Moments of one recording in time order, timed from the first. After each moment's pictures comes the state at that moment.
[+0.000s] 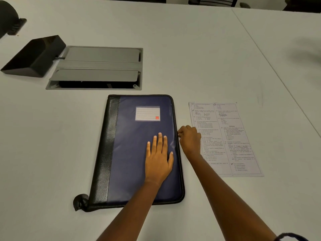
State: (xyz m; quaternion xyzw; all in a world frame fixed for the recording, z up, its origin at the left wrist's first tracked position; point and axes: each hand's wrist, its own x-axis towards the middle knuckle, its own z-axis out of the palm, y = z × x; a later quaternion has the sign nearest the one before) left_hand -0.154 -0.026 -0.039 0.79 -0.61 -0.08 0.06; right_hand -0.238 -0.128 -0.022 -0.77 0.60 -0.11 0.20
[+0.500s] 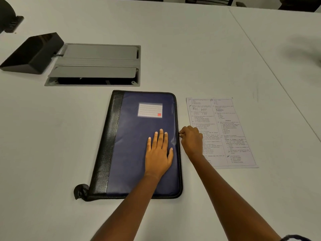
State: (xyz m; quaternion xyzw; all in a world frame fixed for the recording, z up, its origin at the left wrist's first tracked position) left_hand -0.157 -0.021 -0.037 0.77 -0.62 -0.12 0.03; right_hand -0.257 -0.110 -0.023 -0.77 0.60 -0.12 0.18
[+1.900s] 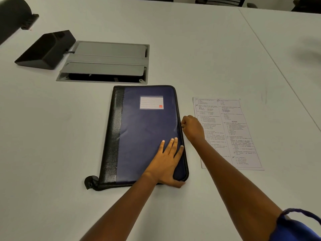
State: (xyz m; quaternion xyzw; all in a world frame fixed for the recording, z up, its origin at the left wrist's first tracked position) left_hand -0.155 0.003 -0.022 0.60 -0.78 -0.14 -0.06; right_hand -0.237 -0.143 -0.014 -0.81 0.54 -0.10 0.21
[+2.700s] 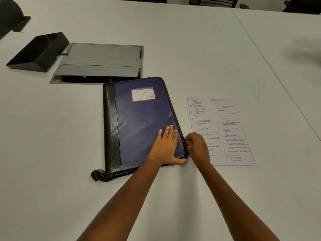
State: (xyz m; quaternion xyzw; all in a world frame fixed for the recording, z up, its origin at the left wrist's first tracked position) left_hand -0.156 -0.044 -0.011 0.66 -0.73 -0.16 -0.07; right_hand -0.285 -0.094 -0.028 -0.76 0.57 -0.18 0.25
